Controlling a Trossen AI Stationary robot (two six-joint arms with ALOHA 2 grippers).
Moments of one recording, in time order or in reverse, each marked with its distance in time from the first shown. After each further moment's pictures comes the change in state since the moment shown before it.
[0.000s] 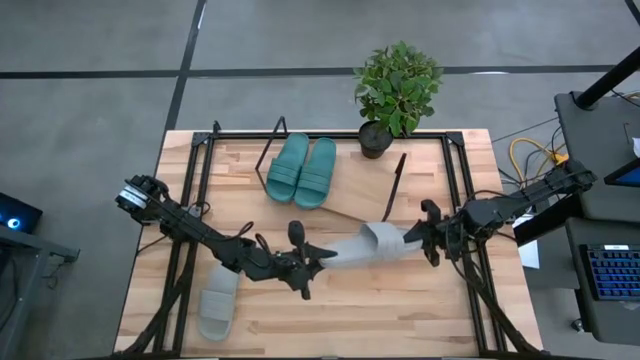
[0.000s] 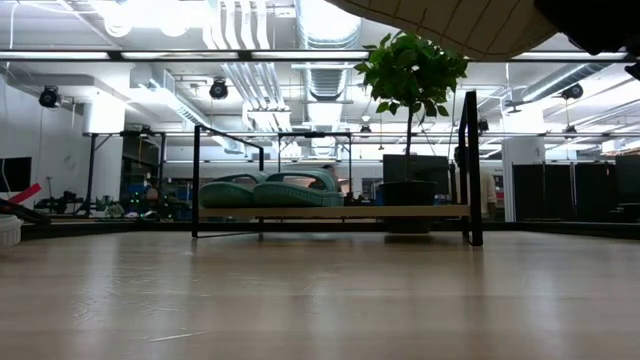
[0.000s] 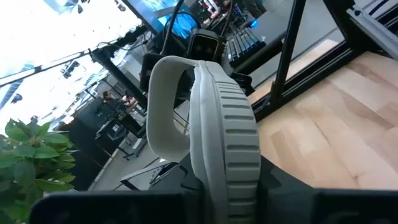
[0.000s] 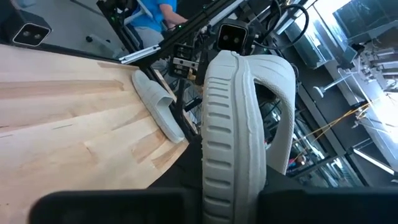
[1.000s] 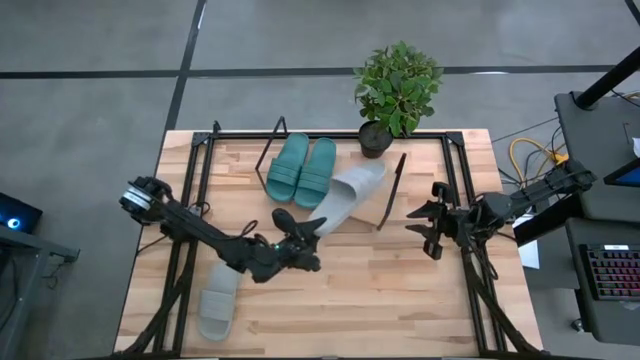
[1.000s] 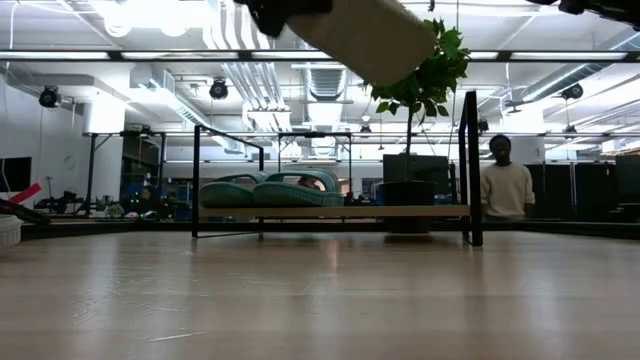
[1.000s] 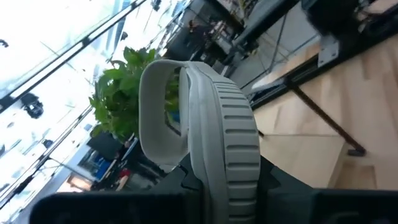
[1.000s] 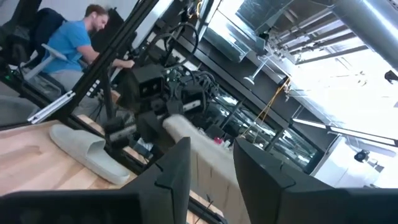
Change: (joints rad) left arm 0.011 0.037 0.055 0.020 -0.497 0.190; right arm 0.003 -0.010 0.000 0.296 0.176 0.181
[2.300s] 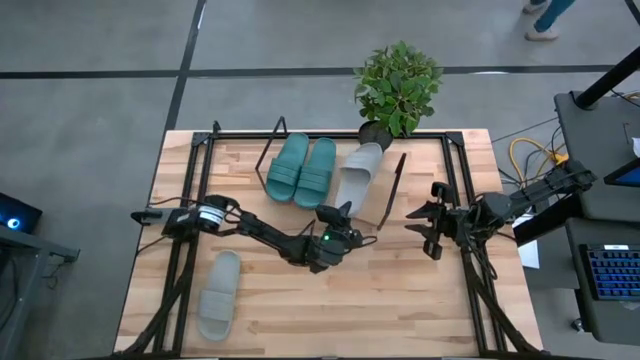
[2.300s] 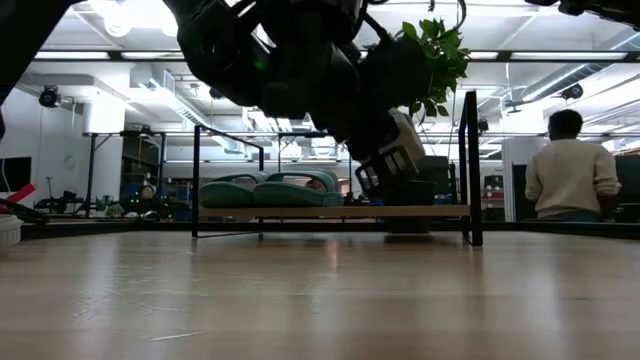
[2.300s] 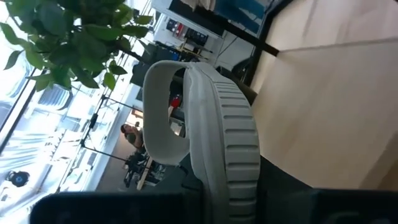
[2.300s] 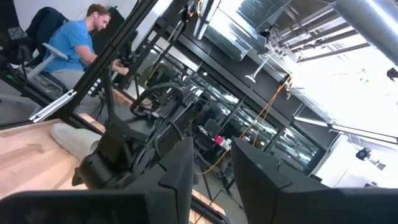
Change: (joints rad) left arm 0.220 0.554 0.380 0.010 -0.182 0.051; right arm 0.000 0.001 0.000 -0.007 0.002 0.008
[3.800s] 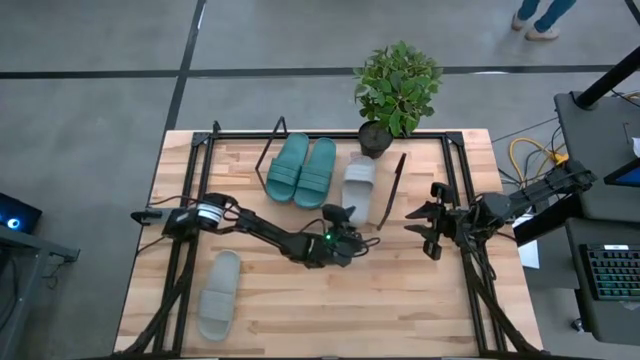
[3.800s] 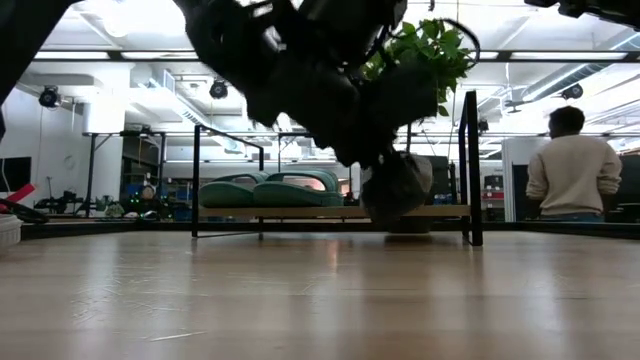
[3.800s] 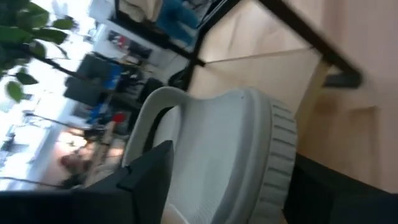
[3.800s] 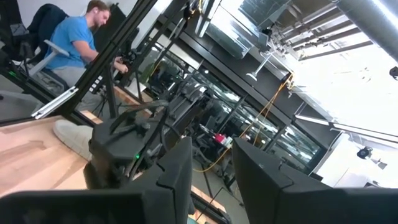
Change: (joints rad) left arm 0.010 -0.017 0.023 -0.383 0.258 -0.376; right arm 0.000 0.000 -0.001 -0.011 0.002 0.000
